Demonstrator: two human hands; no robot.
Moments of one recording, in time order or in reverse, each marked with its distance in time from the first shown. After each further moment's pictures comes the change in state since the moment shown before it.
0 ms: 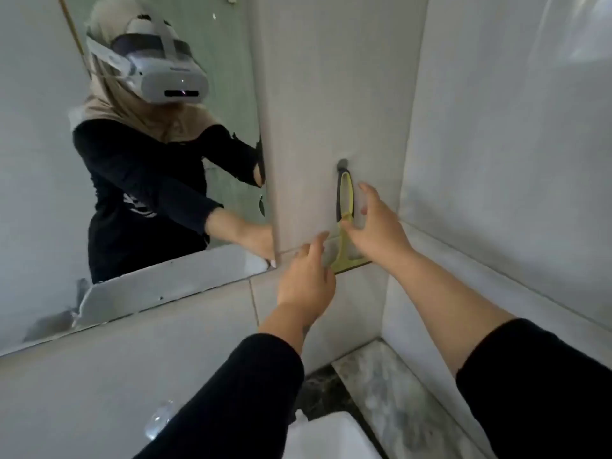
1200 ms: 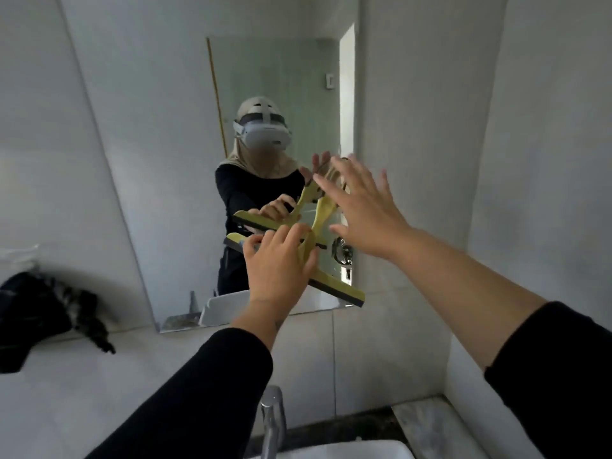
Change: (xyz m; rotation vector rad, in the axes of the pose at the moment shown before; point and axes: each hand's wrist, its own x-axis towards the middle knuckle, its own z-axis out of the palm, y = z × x) left_hand -0.070 0.021 -0.204 0.543 0.683 0.017; right_hand -0.043 -0.205 -0.078 -0.444 -0.018 -0.729
